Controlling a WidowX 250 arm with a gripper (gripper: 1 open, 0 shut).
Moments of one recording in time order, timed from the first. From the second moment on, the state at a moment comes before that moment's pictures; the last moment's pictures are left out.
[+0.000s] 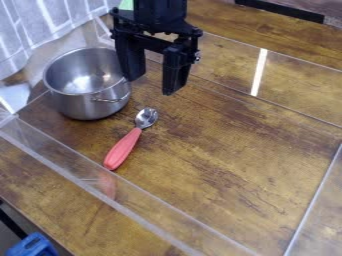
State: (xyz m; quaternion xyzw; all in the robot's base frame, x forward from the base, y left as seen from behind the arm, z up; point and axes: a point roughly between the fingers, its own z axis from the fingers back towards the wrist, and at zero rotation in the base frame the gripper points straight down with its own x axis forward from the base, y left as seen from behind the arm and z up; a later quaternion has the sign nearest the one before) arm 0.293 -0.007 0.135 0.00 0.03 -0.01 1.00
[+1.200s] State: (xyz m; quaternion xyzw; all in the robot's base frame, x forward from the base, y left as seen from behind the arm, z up) arm 0.281 0.020 0.024 0.00 0.03 -0.02 1.00
